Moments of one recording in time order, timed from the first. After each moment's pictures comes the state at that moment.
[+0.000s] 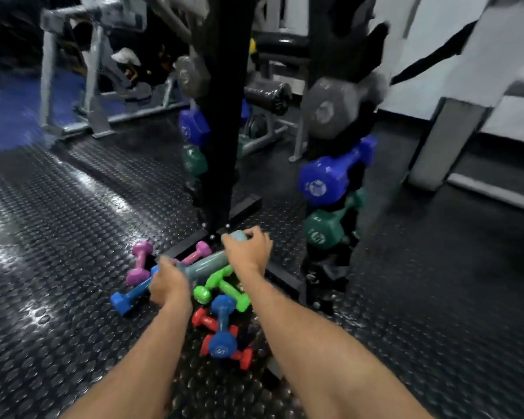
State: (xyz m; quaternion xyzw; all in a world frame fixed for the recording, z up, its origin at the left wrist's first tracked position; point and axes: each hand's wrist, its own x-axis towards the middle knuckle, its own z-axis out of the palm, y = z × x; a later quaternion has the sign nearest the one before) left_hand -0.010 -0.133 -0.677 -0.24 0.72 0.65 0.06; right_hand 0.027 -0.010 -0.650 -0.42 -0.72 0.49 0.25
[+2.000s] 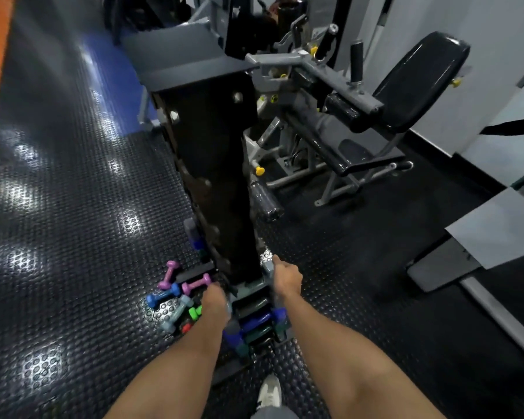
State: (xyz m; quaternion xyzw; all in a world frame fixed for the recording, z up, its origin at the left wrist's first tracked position) left_hand 0.017 0.160 -0.163 -0.47 0.46 0.72 0.21; right_hand 0.024 0.305 -0.143 -0.42 -0.73 0.53 -0.09
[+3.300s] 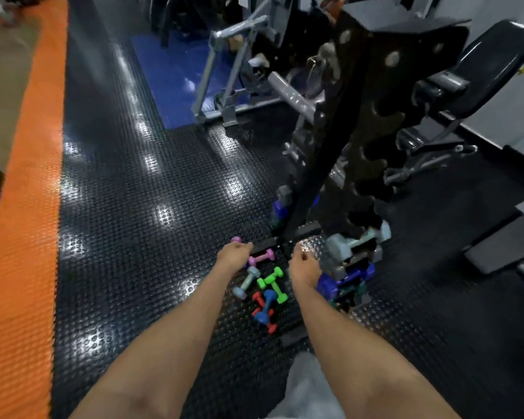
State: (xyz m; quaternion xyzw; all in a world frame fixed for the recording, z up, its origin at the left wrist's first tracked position) left_hand 0.055 -0.161 -0.108 -0.16 0.84 0.44 0.27; right_hand 0.106 -0.007 -0.141 -0.43 -0.75 0.50 0.00
